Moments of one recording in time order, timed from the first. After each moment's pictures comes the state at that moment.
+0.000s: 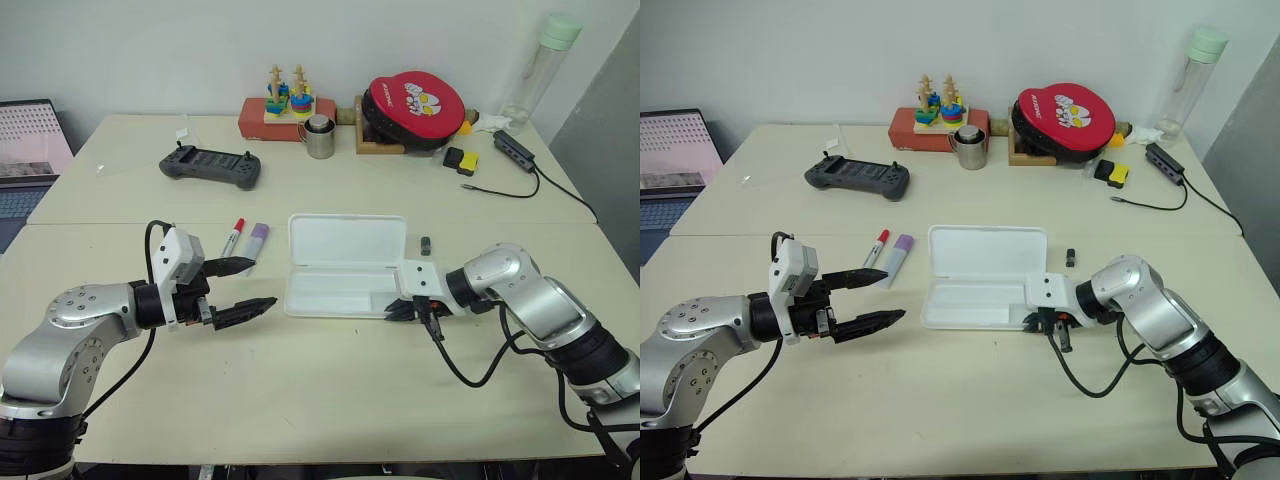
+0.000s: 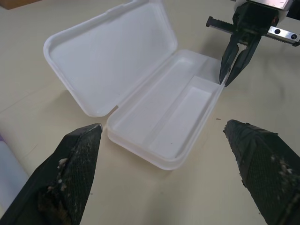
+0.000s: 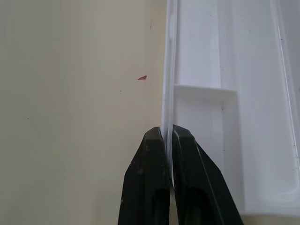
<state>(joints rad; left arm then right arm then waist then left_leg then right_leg) -0.11 0.83 0.22 -0.32 -0.61 0.59 -1.04 -0.60 -0.73 0.46 -0.17 0.06 0.49 1.28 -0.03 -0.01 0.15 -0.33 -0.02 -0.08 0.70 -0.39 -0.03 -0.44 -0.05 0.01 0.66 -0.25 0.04</state>
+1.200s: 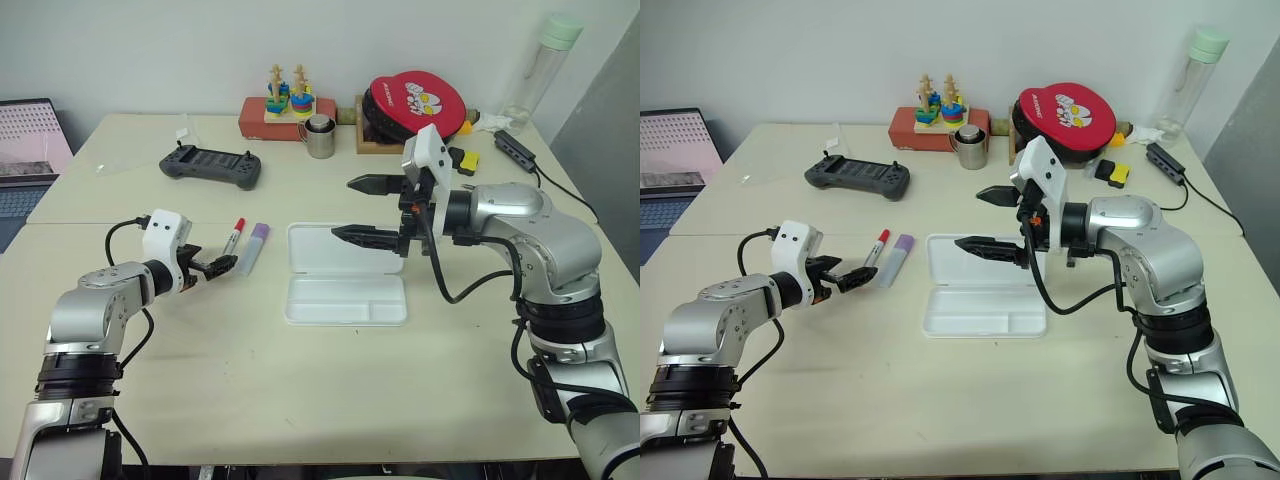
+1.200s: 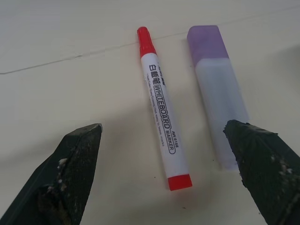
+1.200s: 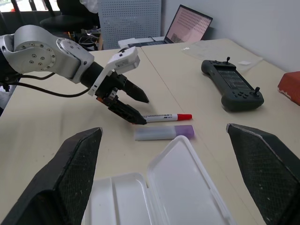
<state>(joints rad) -0.43 0.74 0.12 0.17 -0.37 0.77 -0.59 -0.81 -0.46 0.10 -0.25 0.45 0.82 0.93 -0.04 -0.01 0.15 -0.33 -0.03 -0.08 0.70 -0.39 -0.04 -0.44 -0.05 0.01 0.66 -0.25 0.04</state>
